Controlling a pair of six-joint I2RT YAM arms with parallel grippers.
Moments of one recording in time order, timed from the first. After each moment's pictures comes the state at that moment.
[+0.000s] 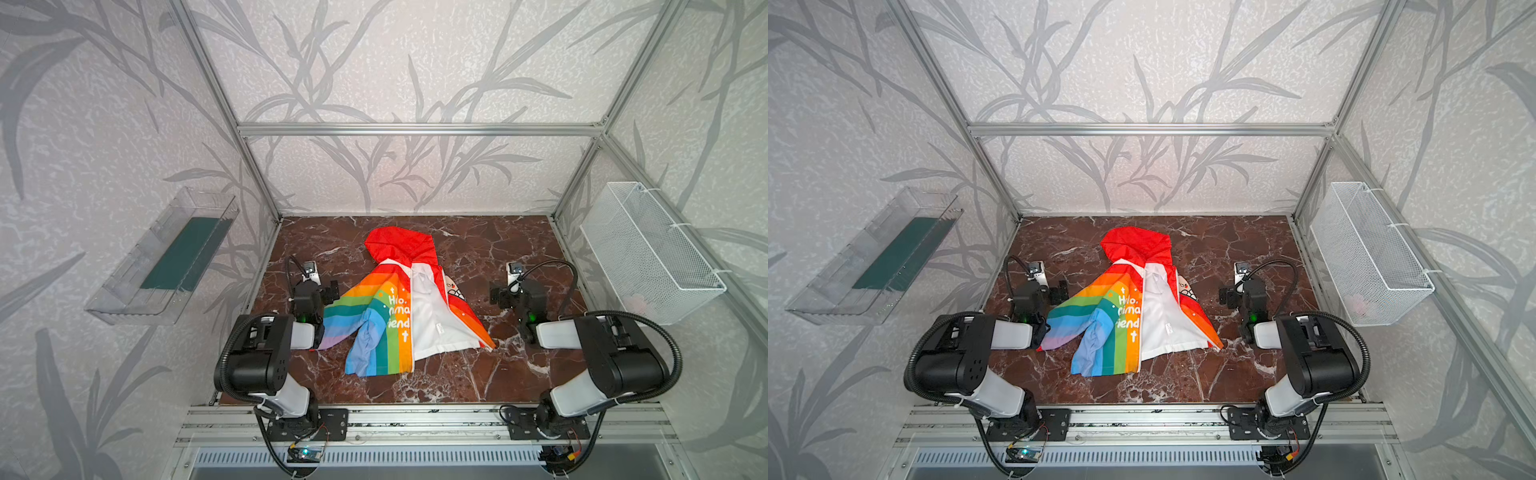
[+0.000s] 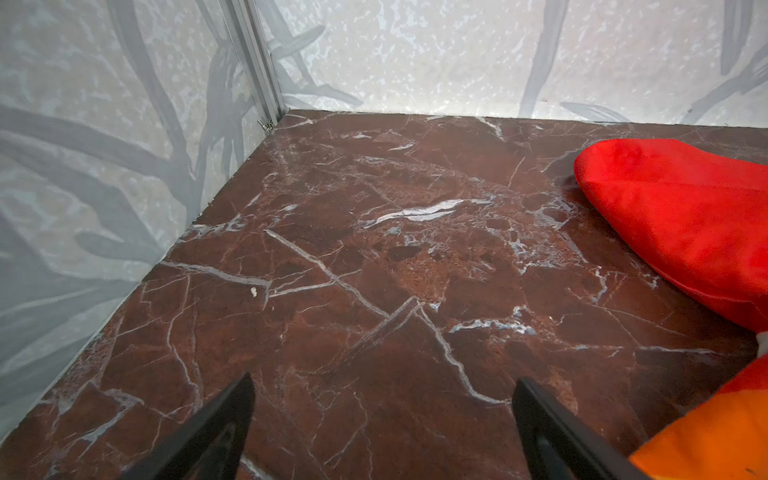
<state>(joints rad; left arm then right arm) 0.02 1.58 0.37 0.85 -0.19 -0.02 0.11 1.57 0.38 0.77 0.09 -0.08</state>
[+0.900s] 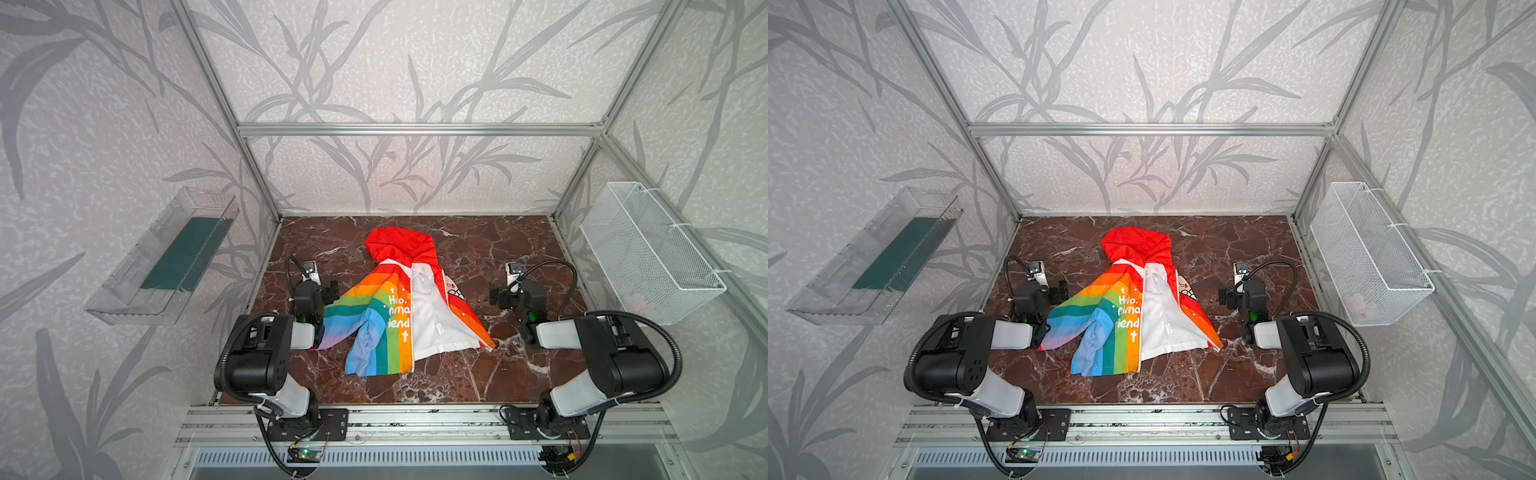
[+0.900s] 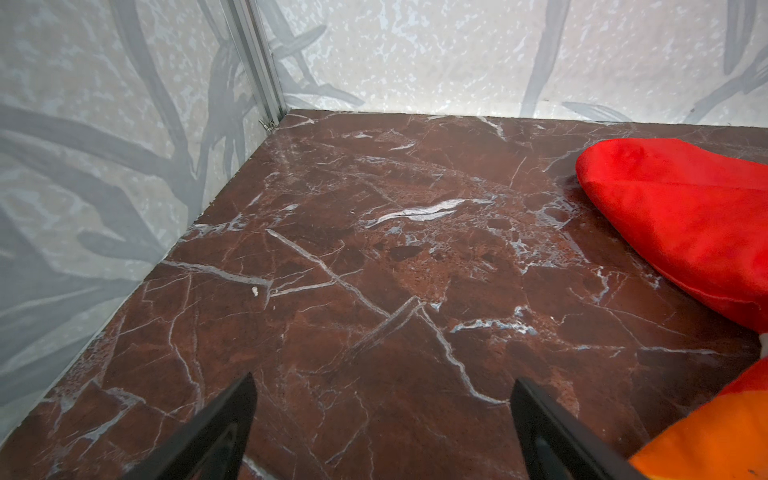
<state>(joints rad) 0.01 1.57 0.37 0.83 -0.21 -0.02 0.11 1.57 0.38 0.76 0.08 -0.08</state>
